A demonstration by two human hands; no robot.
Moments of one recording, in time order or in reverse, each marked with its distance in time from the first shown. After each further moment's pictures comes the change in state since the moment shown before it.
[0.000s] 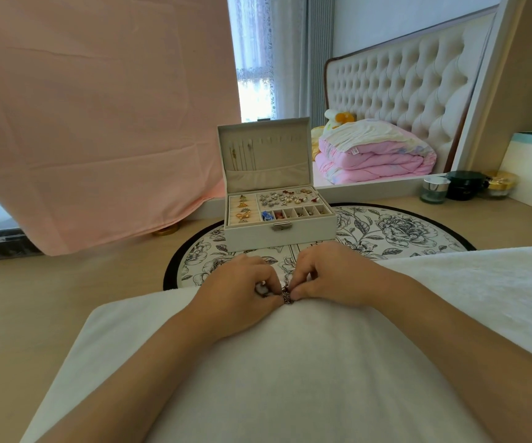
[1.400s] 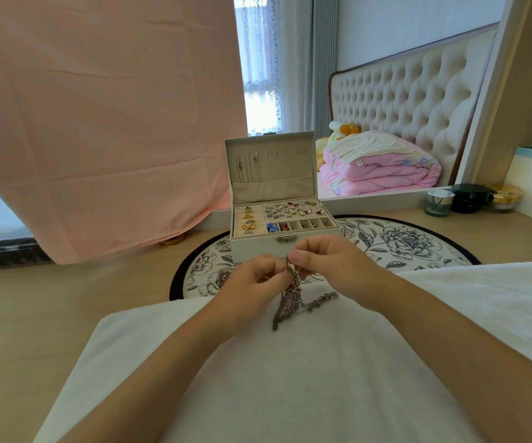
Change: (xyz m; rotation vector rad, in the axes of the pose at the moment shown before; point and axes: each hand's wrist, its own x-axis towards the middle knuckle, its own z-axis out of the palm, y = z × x) left_hand 0.006 0.024 -0.012 -0.735 0.045 -0.258; right_hand 0.004 -0.015 -0.008 0.778 0.164 -0.020
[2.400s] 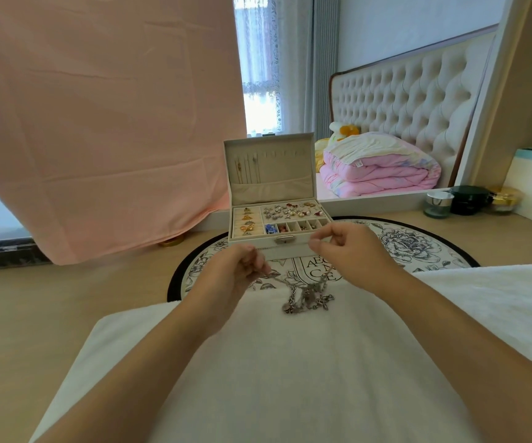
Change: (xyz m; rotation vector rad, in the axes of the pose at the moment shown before) left_hand 0.008 0.004 -0.015 -0.640 0.114 -0.098; right_hand 0.008 0.011 -0.030 -0.445 0.381 0.055
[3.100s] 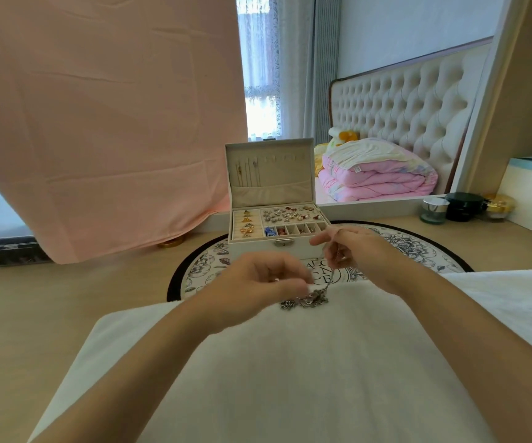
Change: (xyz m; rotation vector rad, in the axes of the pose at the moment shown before) left_hand -0.024 0.024 0.018 0.446 -0.424 0.133; right_hand 0.008 0.003 -0.017 0.432 -0.267 0.174
